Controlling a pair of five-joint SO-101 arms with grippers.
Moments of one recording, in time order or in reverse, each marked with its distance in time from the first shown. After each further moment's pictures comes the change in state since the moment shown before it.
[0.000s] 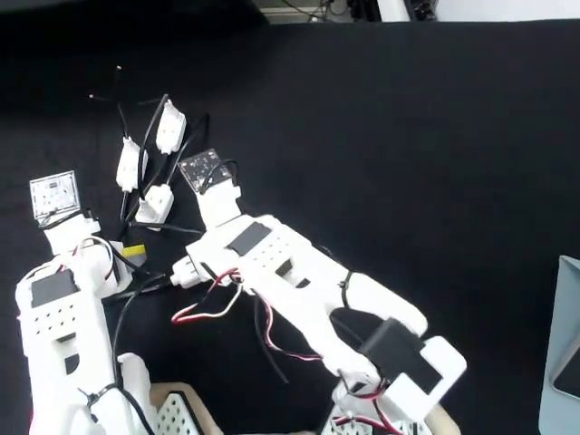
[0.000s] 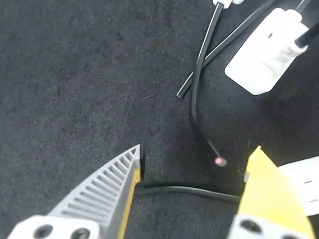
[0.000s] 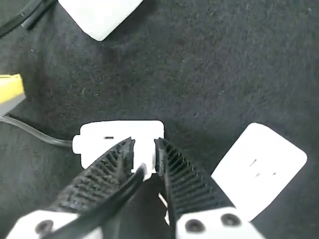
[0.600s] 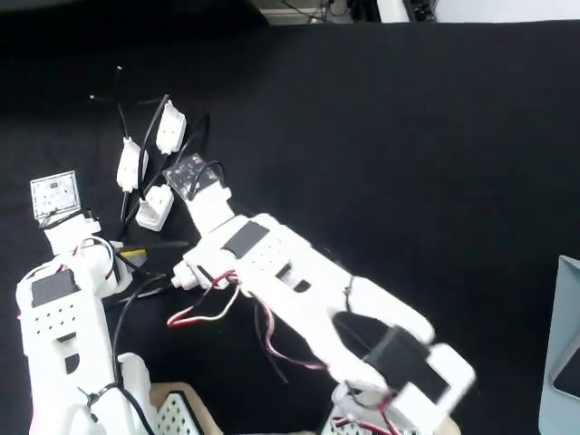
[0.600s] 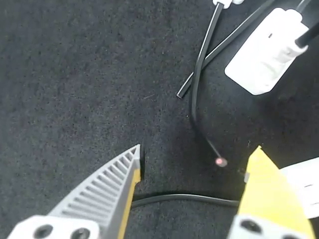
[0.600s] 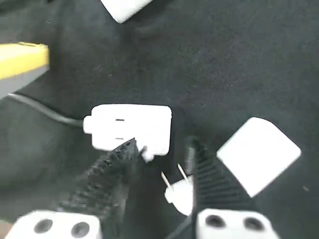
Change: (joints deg) left arm 0.0 0.0 0.0 0.0 0.0; right arm -1.4 -5.3 -2.2 8.4 4.4
